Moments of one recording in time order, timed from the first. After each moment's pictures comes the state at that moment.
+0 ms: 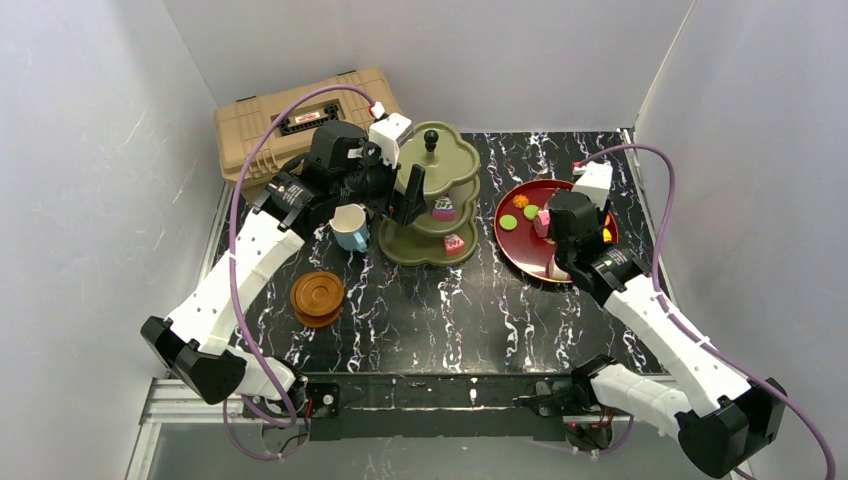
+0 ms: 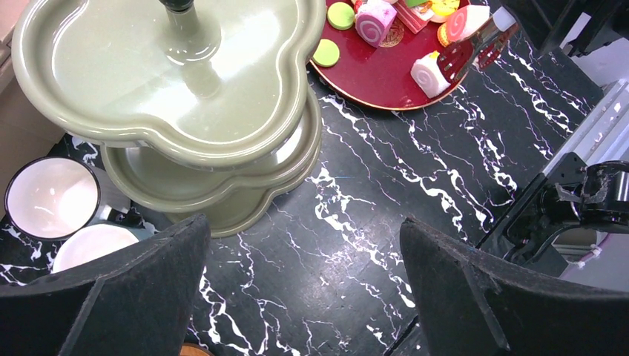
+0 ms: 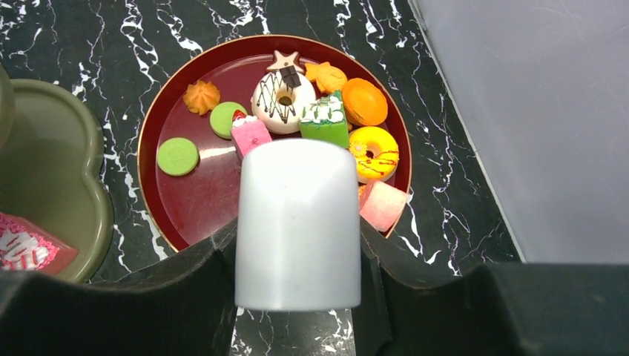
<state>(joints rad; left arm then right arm) -0.61 1.38 1.61 -0.78 0.22 -0.05 0.54 0.98 0.93 -0.53 0.77 0.30</state>
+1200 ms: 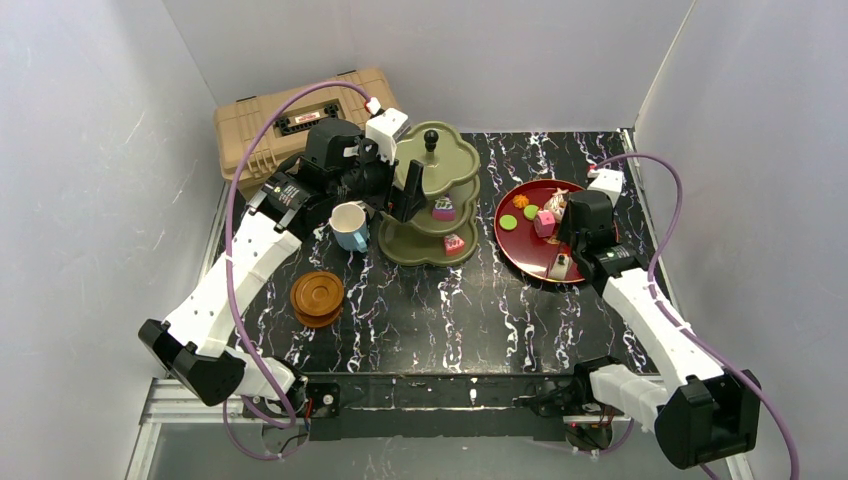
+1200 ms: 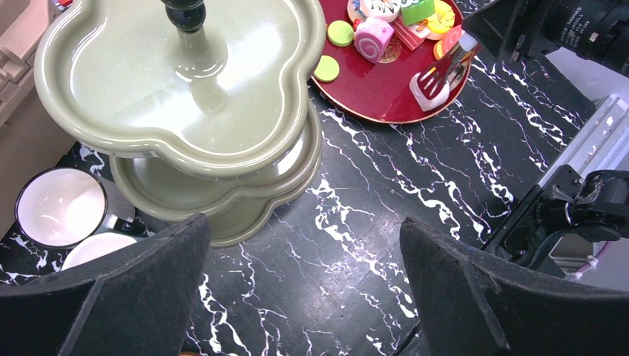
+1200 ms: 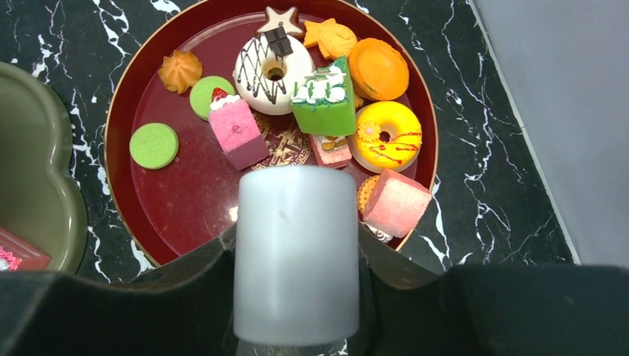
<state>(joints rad) -0.60 1.37 1.62 -0.76 0.22 -0.05 0.29 1.03 0.80 -0.36 0.48 0.28</state>
